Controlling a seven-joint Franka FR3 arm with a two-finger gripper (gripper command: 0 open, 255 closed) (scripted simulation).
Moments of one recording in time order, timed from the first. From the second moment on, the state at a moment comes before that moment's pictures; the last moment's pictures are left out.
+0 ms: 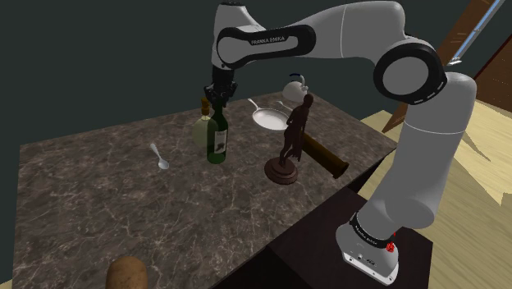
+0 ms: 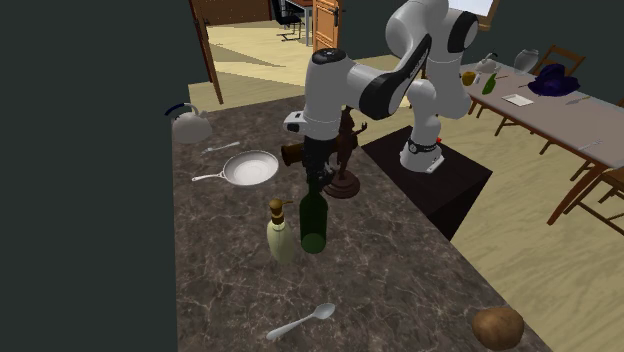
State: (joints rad) arm 0.11 0.32 0.06 -1.60 -0.04 2.01 0.25
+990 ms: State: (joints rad) arm 0.11 0.30 0.07 -1.49 -0.04 1.88 0.25
